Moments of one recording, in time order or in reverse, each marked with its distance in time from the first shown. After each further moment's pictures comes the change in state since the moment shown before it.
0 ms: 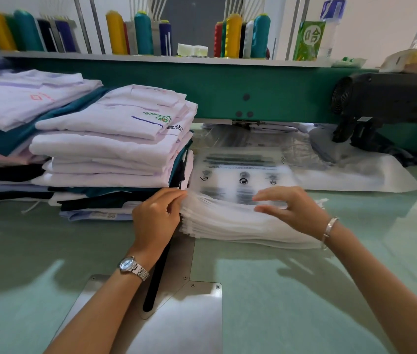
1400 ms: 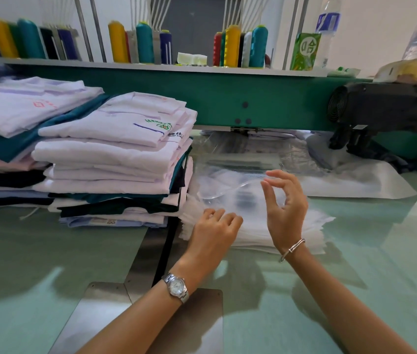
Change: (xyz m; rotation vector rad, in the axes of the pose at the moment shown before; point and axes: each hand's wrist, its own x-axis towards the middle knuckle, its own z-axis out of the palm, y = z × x) left_hand -0.010 0.079 0.041 0.418 -0.430 0.437; right_hand 0.017 -0.028 0.052 0.165 0.940 0.023
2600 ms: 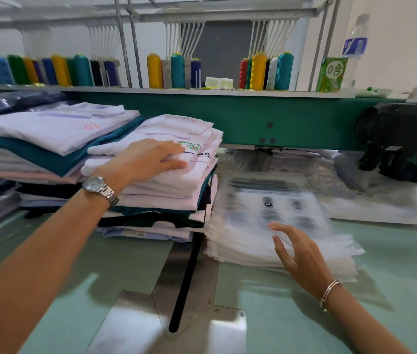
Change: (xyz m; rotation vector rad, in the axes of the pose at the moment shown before) left_hand 0.053 -0.218 -0.122 -0.090 -0.384 -0.275; right_hand -0.033 0.007 -0.023 -0.207 -0.567 -0.120
